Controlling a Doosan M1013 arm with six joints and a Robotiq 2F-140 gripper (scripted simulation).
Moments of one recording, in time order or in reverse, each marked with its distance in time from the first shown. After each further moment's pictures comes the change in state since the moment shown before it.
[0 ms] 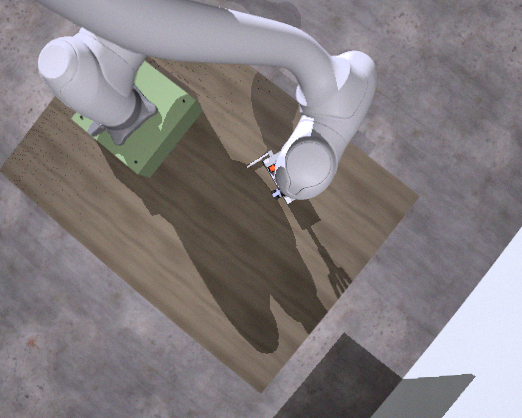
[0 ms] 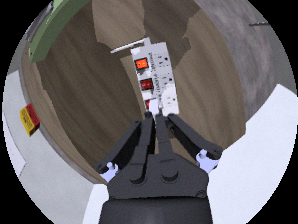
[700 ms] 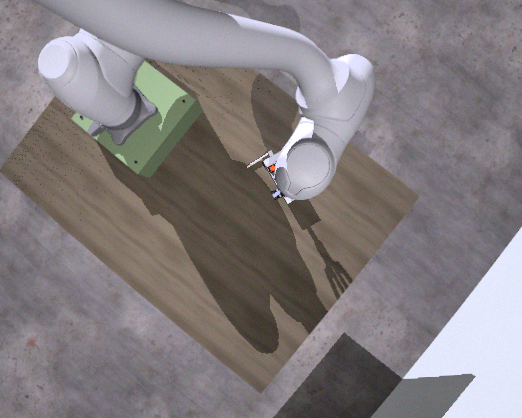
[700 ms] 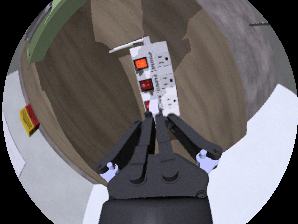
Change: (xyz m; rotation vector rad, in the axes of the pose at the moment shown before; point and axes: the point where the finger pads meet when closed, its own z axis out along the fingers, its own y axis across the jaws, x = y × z) arm 0.000 0.000 0.009 0.000 0.000 0.000
